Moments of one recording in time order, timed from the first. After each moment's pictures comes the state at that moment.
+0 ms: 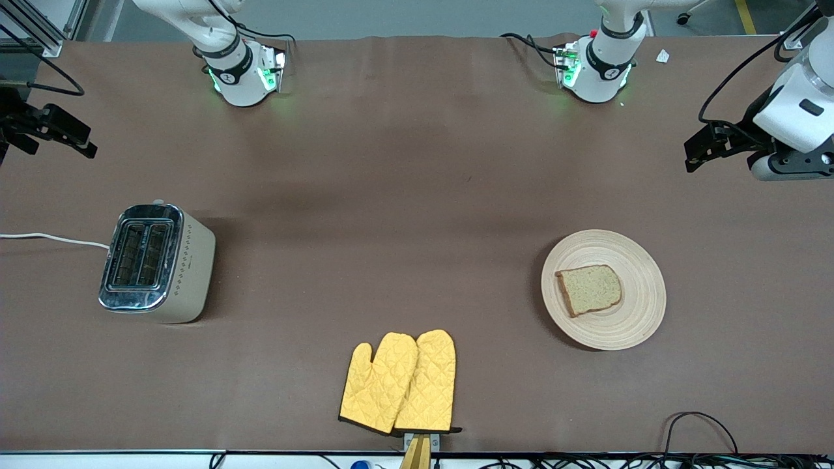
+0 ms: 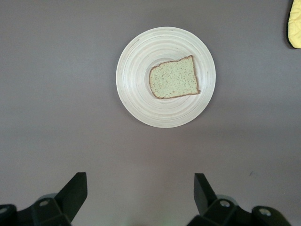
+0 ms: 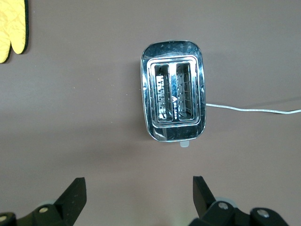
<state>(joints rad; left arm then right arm) -0.01 -0.01 -0.14 -1.55 0.04 1.53 -0.14 -0.01 -0.10 -0.02 -1.61 0.00 1.52 0.06</state>
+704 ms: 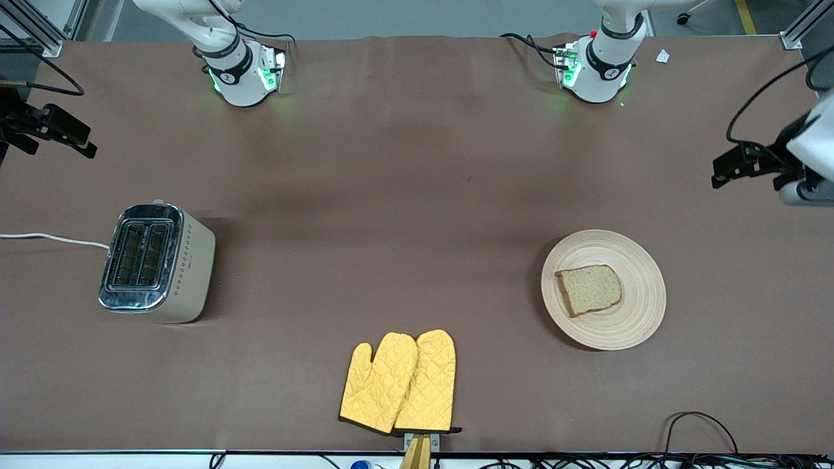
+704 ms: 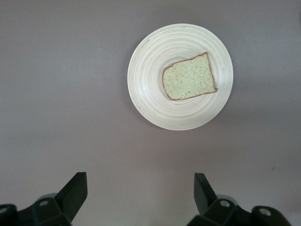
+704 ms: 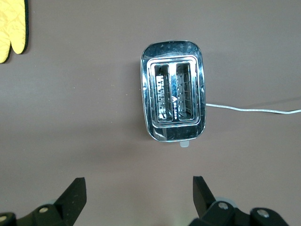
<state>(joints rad) 0.08 0.11 -0.12 -1.48 0.04 1.54 0.06 -0.01 -0.10 -0.02 -1.61 0.00 1.52 0.06</state>
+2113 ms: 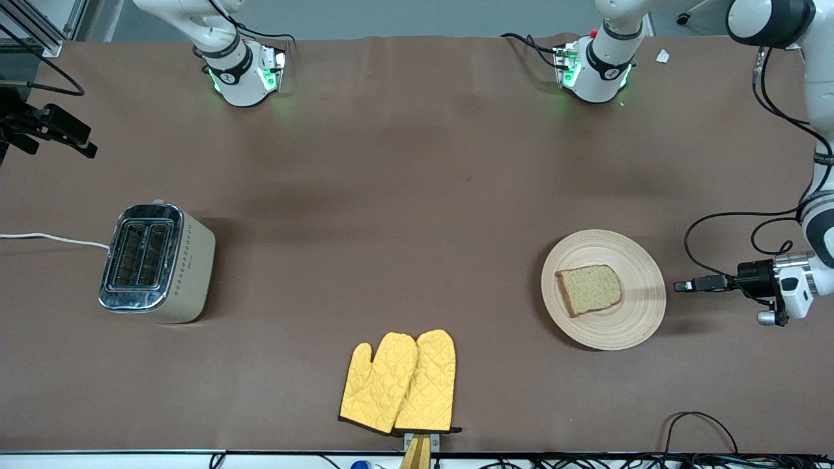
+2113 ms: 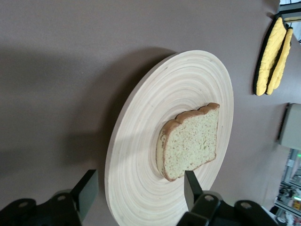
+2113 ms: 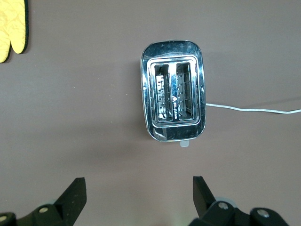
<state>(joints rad) 0.43 0.79 -0.11 -1.45 -0.67 1.82 0.55 -0.01 -0.10 -0.02 -1.61 0.00 1.51 0.06</state>
